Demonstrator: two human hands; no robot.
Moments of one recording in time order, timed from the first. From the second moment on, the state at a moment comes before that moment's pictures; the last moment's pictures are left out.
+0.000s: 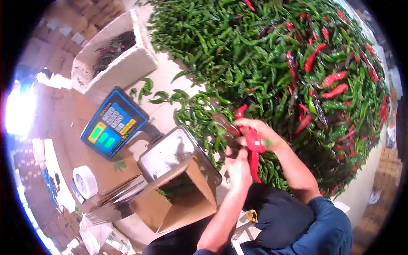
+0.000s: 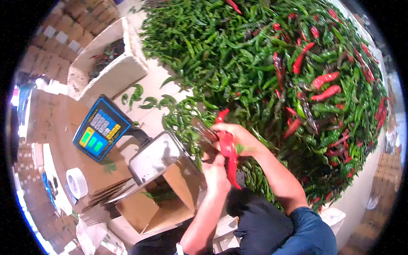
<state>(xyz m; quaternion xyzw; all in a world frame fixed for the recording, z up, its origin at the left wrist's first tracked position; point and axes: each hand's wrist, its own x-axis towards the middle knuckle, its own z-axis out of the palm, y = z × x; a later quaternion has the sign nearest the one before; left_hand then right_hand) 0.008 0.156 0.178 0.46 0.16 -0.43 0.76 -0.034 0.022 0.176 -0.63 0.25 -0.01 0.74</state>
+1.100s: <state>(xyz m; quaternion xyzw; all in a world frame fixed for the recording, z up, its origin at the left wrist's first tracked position) 0.491 0.210 0.373 0.77 -0.35 -0.03 0.54 -0.027 -0.037 0.131 -0.83 0.38 0.01 0.42</state>
